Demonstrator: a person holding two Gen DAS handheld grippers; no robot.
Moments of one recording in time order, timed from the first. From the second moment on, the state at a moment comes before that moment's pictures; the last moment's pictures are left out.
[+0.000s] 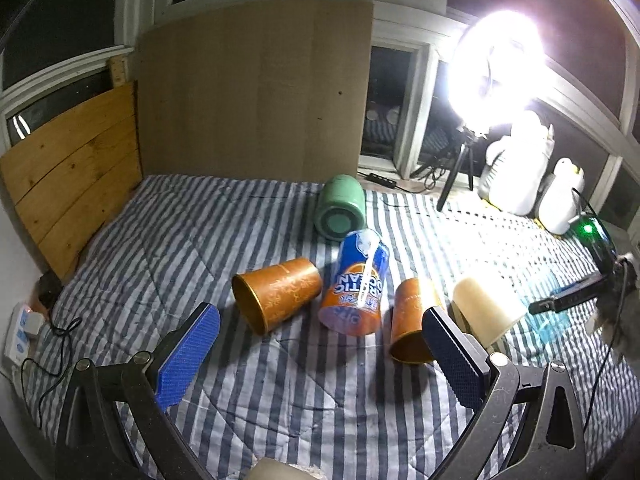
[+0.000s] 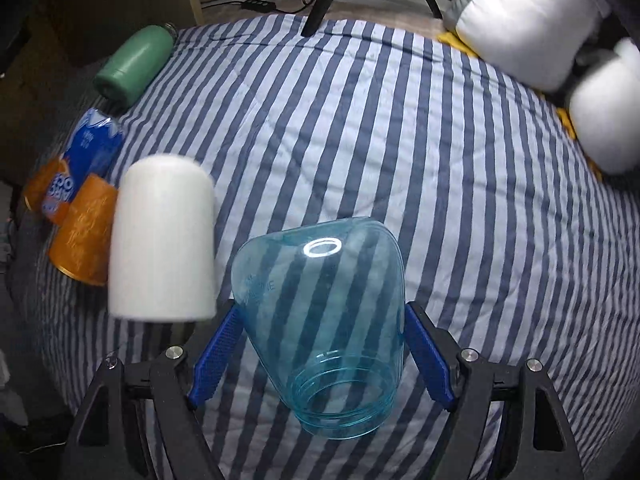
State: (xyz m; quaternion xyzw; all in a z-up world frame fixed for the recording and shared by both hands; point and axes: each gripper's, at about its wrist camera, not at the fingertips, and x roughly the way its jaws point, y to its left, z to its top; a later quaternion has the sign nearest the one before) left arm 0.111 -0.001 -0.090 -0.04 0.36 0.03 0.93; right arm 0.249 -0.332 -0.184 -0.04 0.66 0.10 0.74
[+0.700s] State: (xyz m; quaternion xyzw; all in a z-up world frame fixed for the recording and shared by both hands) left arm 0.112 0.006 -0.120 -0.03 0.41 -0.02 0.91; right arm 0.147 -0.240 -0.177 0.06 0.66 0.14 0.74
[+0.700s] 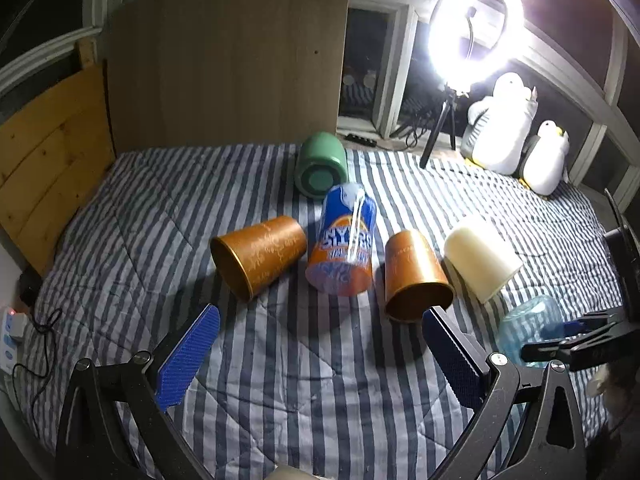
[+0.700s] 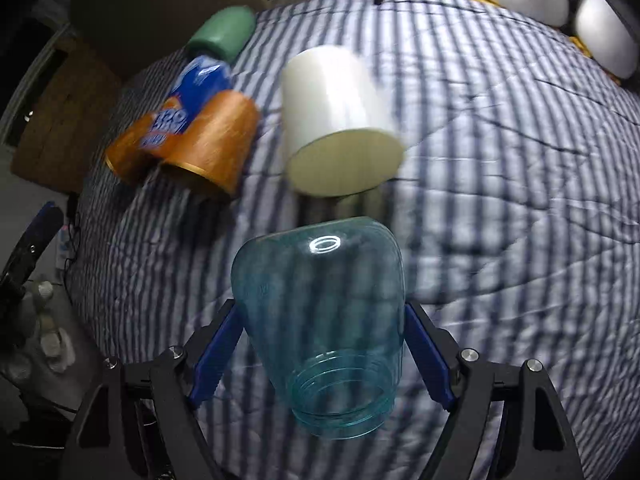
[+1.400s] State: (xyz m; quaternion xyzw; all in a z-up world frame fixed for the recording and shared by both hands) left arm 0.097 0.027 -0.141 -0.08 0.45 -0.01 0.89; right arm 0.165 -0.172 -0.183 0.06 0.65 0.19 0.74
